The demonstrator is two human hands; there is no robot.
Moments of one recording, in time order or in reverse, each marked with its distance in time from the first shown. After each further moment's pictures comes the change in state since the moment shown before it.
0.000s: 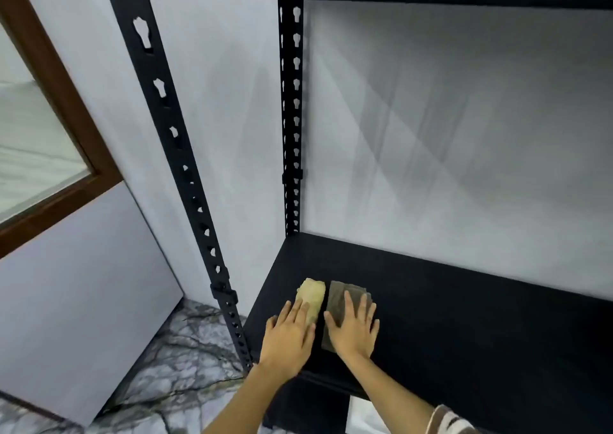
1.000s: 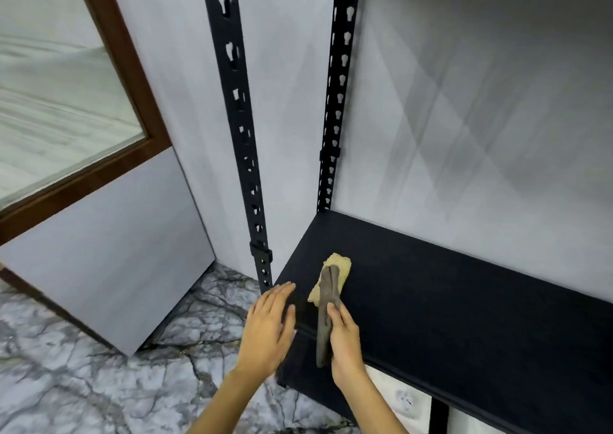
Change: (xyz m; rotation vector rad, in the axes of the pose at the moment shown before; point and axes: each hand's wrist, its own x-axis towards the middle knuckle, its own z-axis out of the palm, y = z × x) left_hand -0.083 -0.035 -0.011 -0.290 0.456 -0.035; right_hand -0.115 -0.051 -0.022 1.336 -0.292 0.218
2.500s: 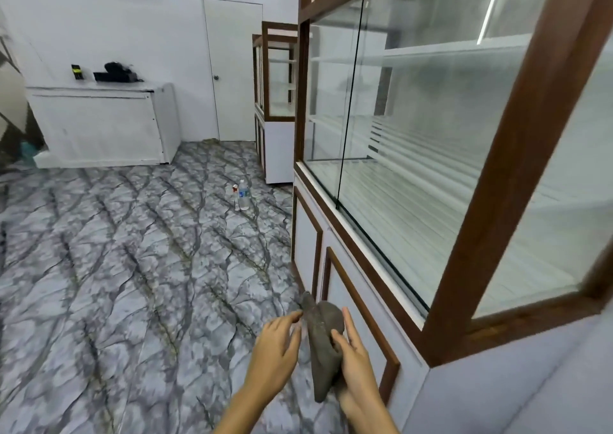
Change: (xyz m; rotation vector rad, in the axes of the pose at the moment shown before) left_hand -0.147 -0.546 -0.542 0.032 0.575 -0.633; right_hand -0.175 0.245 0.753 -0.286 -0.917 0.182
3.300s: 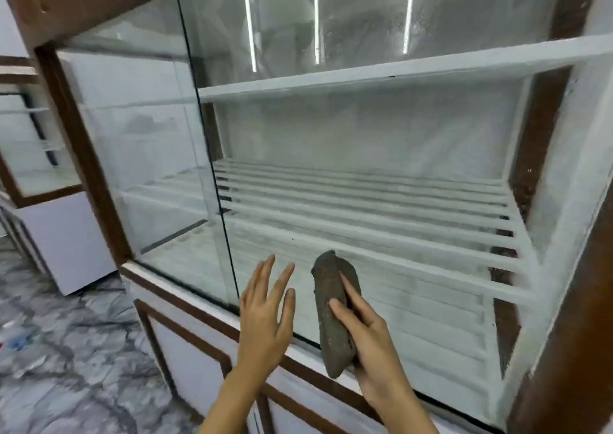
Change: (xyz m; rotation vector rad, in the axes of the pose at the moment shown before) left_hand 0.455 0.036 0.034 -0.181 -0.001 0.818; right_hand 0.236 -0.210 0.102 0.091 0.456 -0.558
